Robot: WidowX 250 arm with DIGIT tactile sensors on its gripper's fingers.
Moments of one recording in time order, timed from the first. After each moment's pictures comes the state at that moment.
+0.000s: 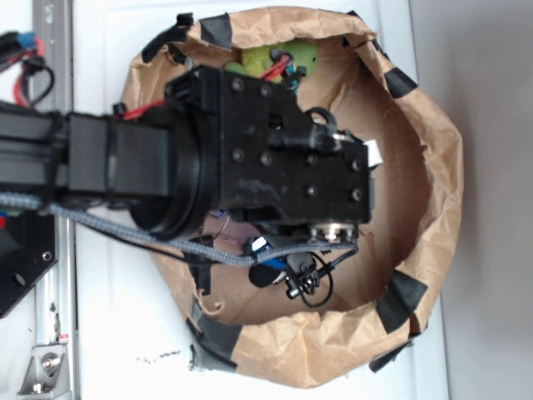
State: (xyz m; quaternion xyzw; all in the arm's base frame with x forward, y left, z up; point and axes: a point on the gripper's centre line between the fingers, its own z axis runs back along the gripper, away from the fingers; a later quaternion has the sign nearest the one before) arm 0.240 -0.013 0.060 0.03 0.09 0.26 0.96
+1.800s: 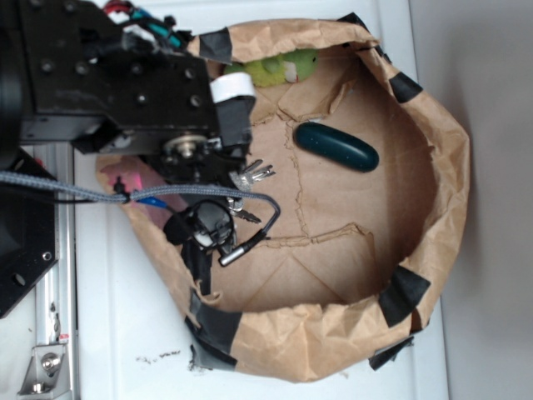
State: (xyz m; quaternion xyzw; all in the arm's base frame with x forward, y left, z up) arm 0.192 0.013 0.055 -0.03 0.05 0.26 0.96
